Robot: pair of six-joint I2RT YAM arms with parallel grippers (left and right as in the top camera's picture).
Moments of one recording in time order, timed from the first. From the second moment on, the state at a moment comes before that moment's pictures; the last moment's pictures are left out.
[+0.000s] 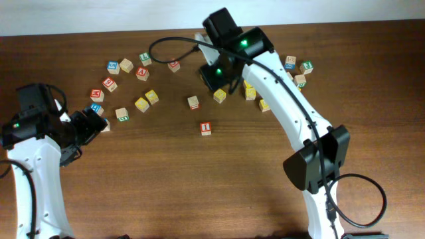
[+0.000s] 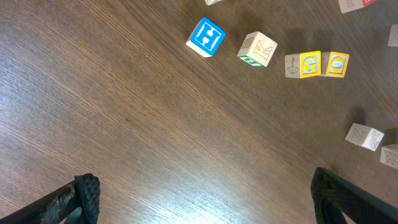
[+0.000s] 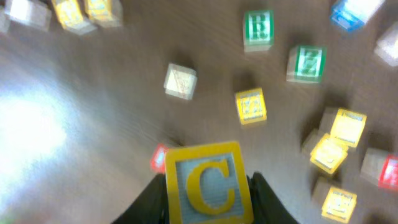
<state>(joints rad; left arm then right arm) 0.35 1.44 1.28 -1.10 0.11 -0.41 0.49 2.21 2.30 -1.32 -0.15 -0.01</state>
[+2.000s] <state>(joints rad) 0.35 1.44 1.28 -1.10 0.11 -0.41 0.54 2.23 1.77 -1.05 -0.14 0.37</state>
